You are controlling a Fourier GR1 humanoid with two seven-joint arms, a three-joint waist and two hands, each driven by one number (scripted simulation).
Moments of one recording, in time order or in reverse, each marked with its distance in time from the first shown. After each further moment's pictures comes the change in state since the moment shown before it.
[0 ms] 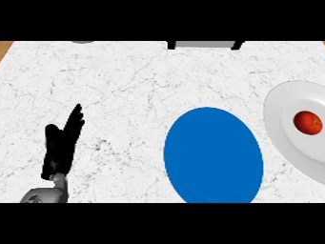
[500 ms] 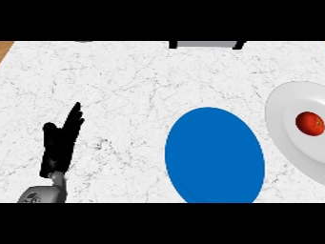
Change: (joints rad) left arm -0.013 0.009 0.011 0.009 0.010 -0.018 -0.005; right arm -0.001 -0.068 -0.010 0.103 0.013 -0.033 -0.044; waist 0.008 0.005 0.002
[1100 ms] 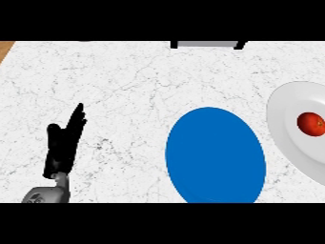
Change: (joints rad) left arm 0.004 -0.016 -0.012 -0.001 -0.013 0.010 -0.002; right arm 0.027 -0.039 -0.053 0.047 -0.041 -0.036 -0.026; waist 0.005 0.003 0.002
